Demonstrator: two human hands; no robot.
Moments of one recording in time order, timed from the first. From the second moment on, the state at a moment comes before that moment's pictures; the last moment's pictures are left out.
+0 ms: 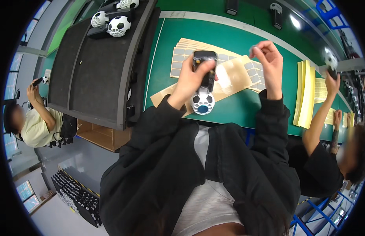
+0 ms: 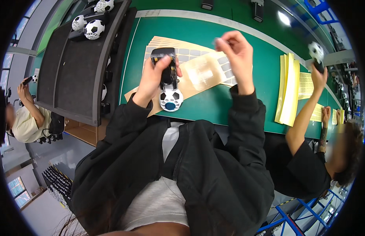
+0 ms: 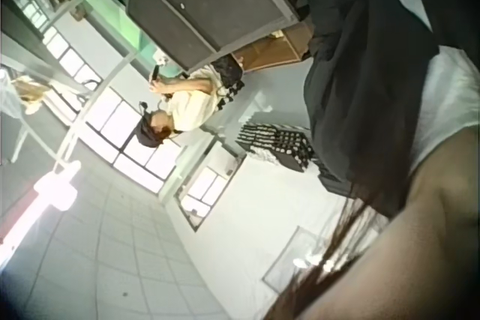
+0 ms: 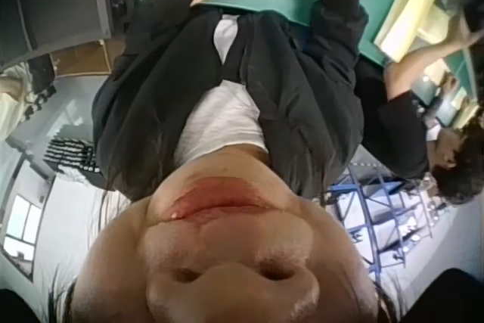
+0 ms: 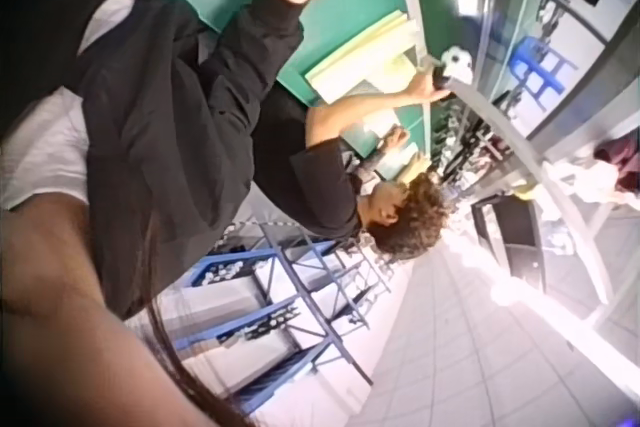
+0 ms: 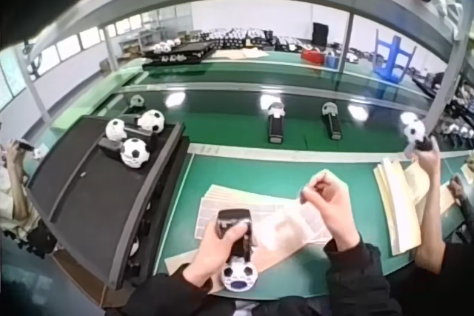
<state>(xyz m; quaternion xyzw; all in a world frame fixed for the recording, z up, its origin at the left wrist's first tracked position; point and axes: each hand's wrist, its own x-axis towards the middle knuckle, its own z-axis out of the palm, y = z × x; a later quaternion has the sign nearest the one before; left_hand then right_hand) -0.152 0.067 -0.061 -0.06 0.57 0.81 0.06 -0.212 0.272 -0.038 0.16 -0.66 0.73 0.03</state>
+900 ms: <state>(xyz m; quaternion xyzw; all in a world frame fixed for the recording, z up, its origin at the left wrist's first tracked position) -0.118 0.046 0.007 0.28 0.69 0.54 -0.39 -0.105 0.179 0.056 0.18 -0.54 0.82 -0.08</state>
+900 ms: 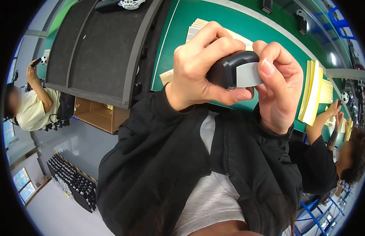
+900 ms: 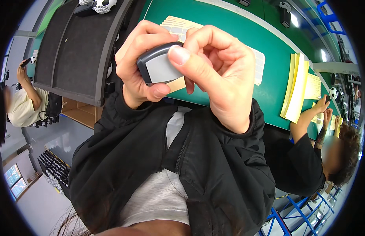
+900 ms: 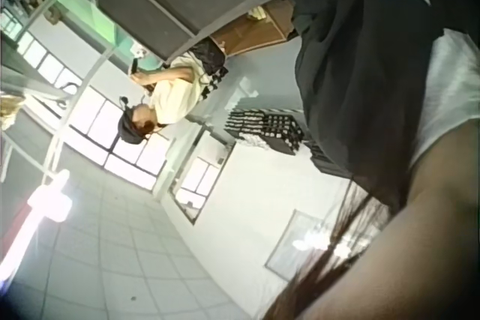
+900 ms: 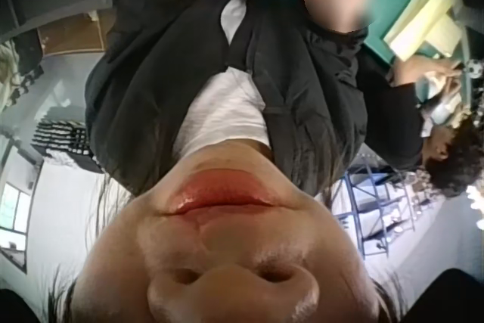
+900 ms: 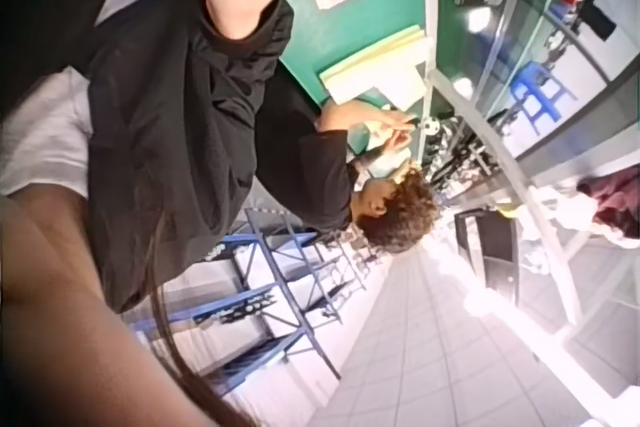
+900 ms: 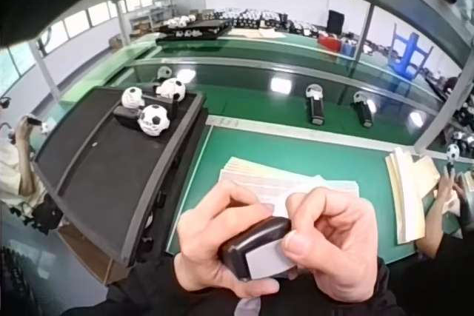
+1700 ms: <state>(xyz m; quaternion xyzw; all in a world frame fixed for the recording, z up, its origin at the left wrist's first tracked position) -0.113 0.047 0.008 0.30 0.70 0.53 -0.38 -0.097 0.181 0.058 0.17 -0.60 0.78 -0.07</state>
